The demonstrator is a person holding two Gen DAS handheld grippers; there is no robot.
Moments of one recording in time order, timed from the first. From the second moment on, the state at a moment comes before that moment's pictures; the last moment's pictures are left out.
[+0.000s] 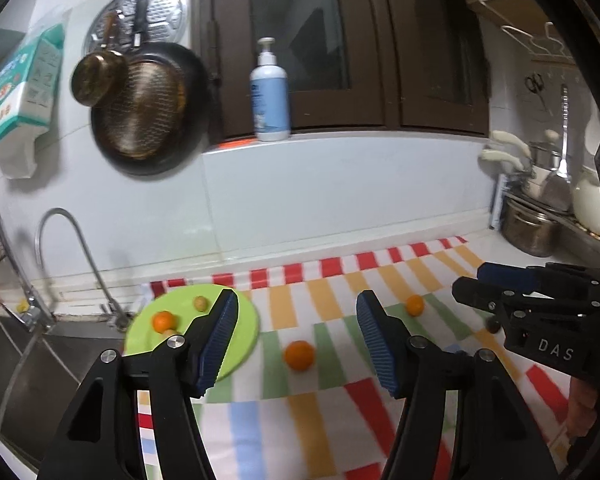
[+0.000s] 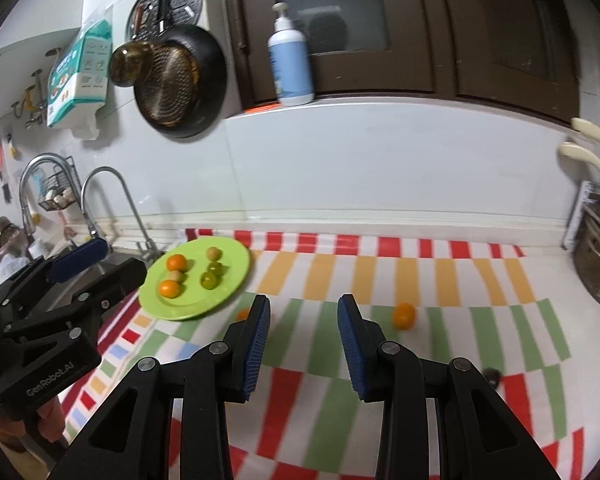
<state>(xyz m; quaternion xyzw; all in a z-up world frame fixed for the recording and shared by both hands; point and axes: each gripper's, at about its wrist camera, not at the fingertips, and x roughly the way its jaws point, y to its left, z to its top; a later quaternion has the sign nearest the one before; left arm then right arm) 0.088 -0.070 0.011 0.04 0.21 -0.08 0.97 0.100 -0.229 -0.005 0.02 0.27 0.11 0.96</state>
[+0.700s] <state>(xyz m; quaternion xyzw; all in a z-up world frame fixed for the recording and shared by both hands) 0.090 -0.156 -0.021 0.02 0.26 -0.11 0.96 0.084 -0.315 -0.027 0.01 0.30 0.08 0.95</state>
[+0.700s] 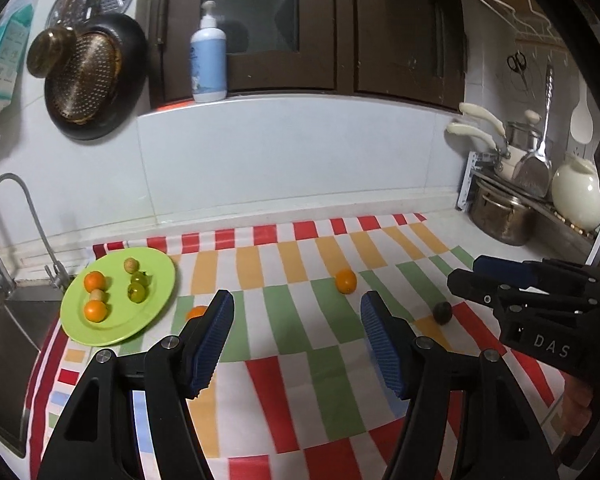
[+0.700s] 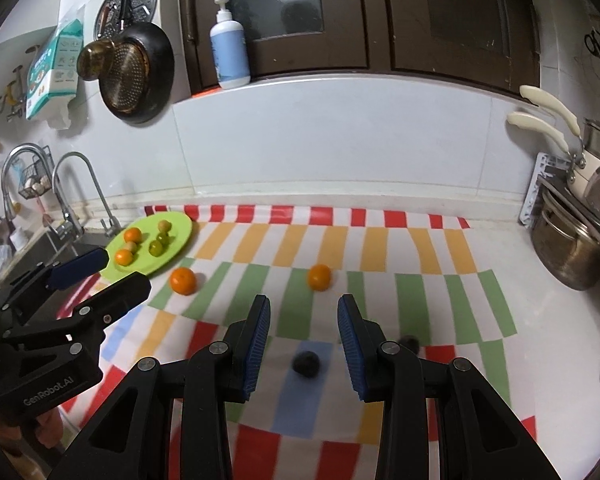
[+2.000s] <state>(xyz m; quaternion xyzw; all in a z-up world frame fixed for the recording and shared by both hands) 0.147 -0.259 -0.127 0.09 0.40 -0.18 0.89 0.141 -0.401 -0.125 0.03 0.40 0.06 0.91</state>
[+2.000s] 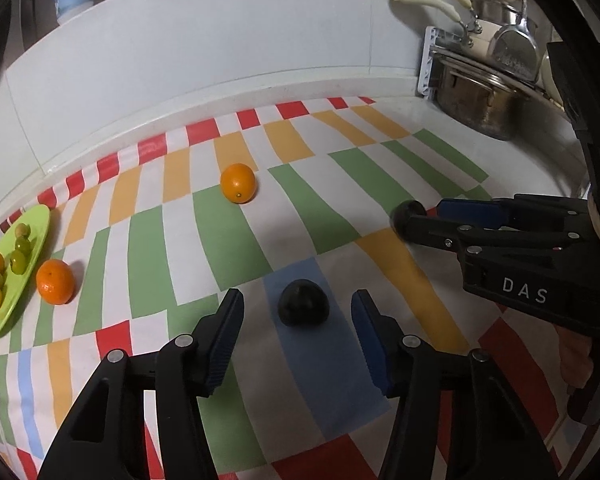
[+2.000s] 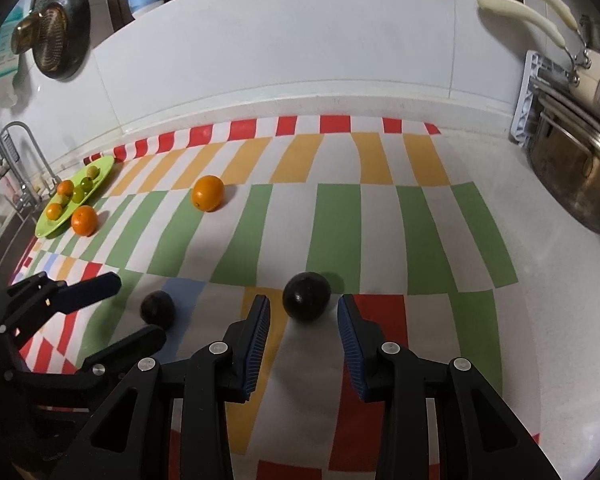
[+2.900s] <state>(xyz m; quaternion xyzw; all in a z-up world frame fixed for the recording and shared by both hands) 0.157 -0.262 -0.132 0.07 0.41 -0.21 0.88 0.158 -0.395 -0.135 0.01 0.40 0.05 0.91</state>
